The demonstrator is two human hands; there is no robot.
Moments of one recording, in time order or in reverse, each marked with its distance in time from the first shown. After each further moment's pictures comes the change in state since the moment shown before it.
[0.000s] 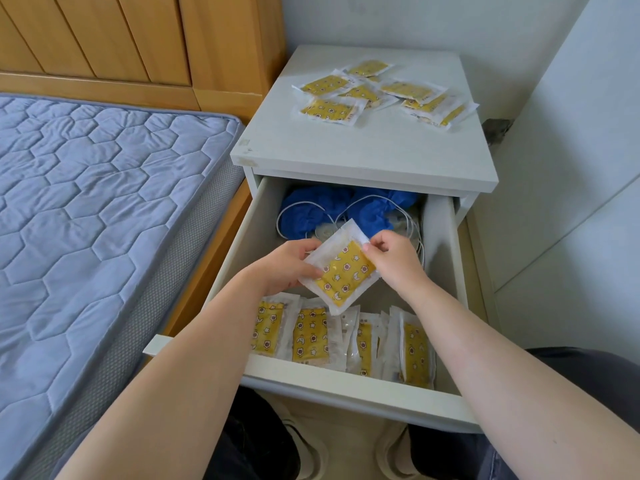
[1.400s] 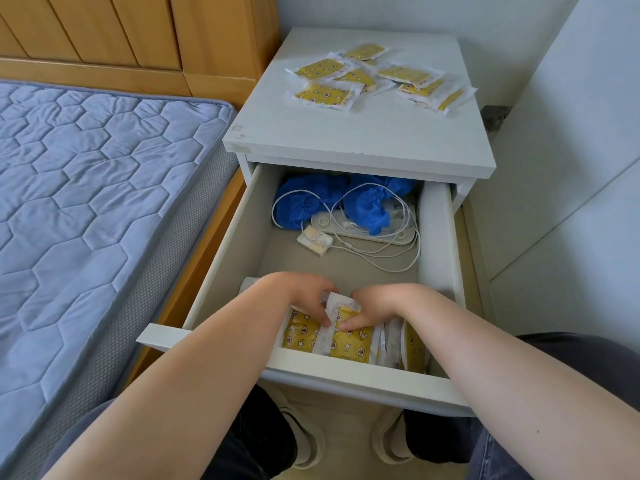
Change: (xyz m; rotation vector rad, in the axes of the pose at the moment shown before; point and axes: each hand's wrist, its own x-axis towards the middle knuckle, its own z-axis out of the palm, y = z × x) left_hand 0.010 -0.013 0.040 1.021 -0.349 -0.104; right_hand -0.025 0.014 0.021 -0.855 -0.952 0.067
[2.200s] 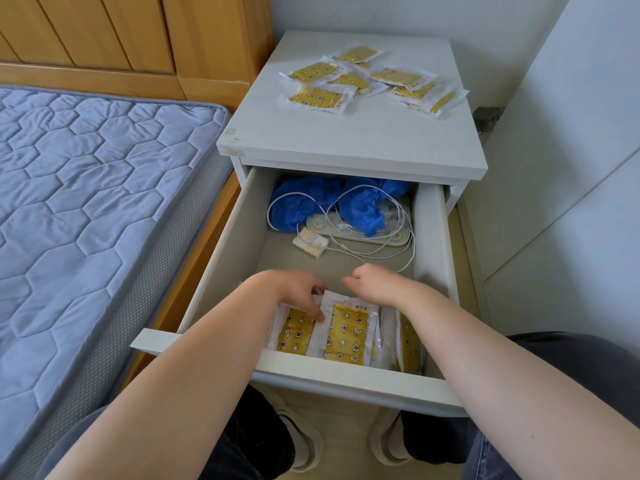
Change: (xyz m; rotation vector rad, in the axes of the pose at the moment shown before) left_hand 0.001 -0.007 -0.004 -0.114 -0.014 -0.063; right_hand -0.003 0.008 -0.009 0.361 0.368 0.023
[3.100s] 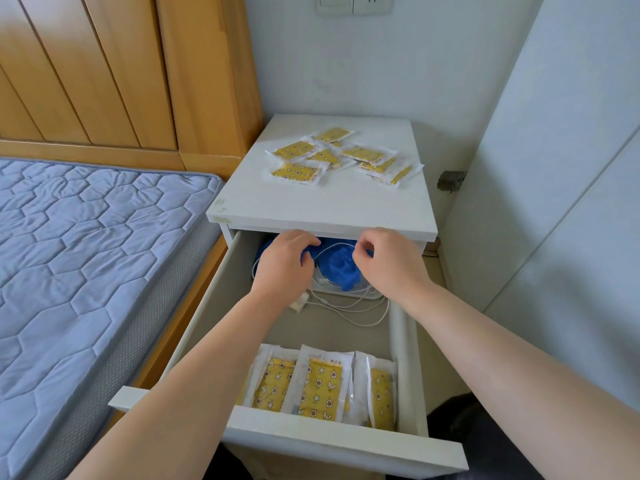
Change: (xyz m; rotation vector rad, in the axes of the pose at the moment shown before) left_hand -0.040 0.056 -0.062 -0.207 1.268 0.257; right_hand -0.055 -0.009 -0.111 -0.005 0.824 -0.261
